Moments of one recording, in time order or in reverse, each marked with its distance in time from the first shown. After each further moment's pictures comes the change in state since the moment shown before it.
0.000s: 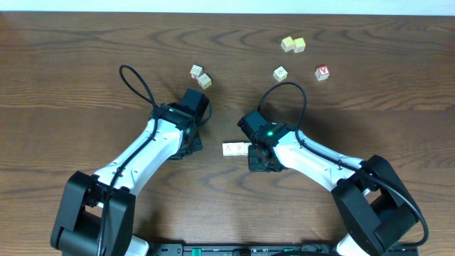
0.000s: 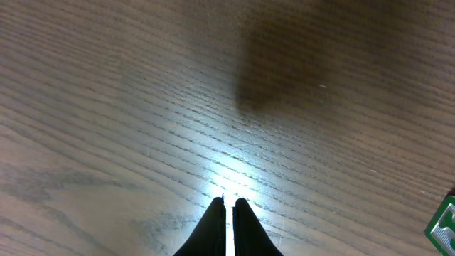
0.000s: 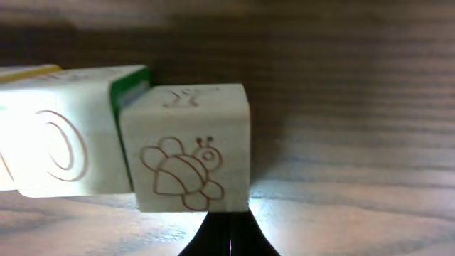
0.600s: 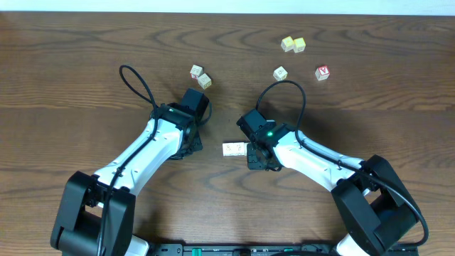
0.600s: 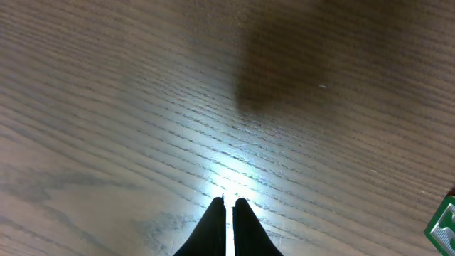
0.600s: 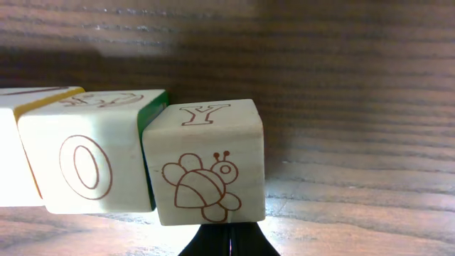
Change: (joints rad) left arm 0.000 0.000 0.000 0.000 0.000 0.000; right arm 0.000 0.000 -0.002 0.037 0.019 -0.021
